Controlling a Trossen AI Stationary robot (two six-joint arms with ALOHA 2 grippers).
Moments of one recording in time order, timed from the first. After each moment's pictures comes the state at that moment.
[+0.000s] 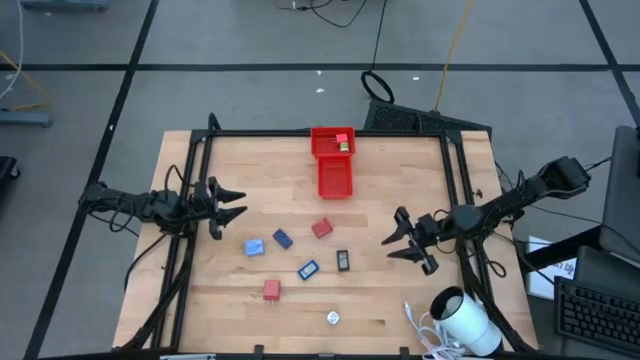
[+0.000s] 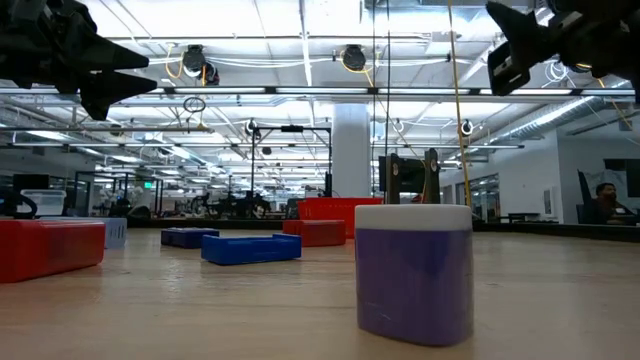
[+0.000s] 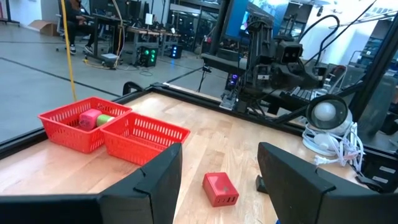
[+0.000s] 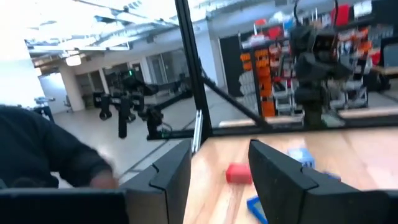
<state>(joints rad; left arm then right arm) -0.24 0.07 0.12 -0.05 -0.45 -0.24 0.34 1.03 0.13 1.07 -0.03 0.22</state>
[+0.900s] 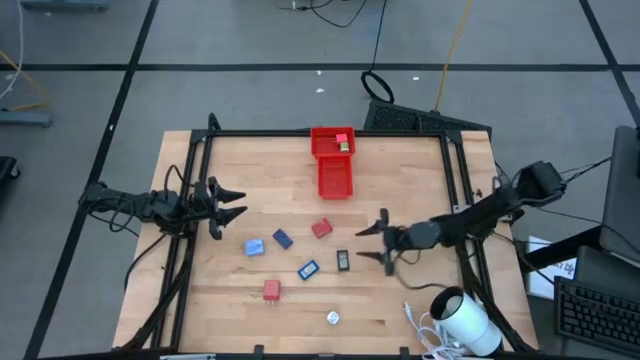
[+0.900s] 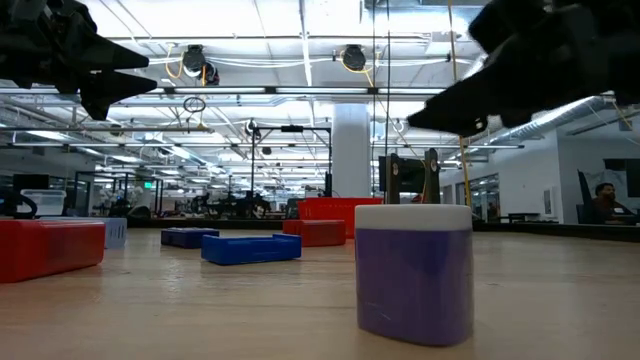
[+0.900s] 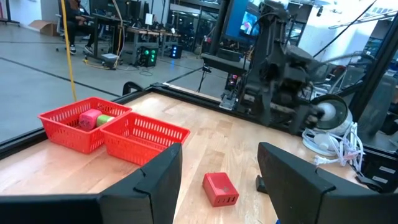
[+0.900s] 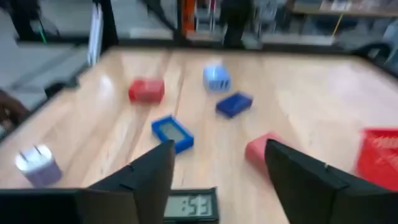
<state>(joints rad) -0.24 0.07 0.12 -0.05 -0.45 -0.24 0.35 1.42 0.38 0.79 0.29 0.08</state>
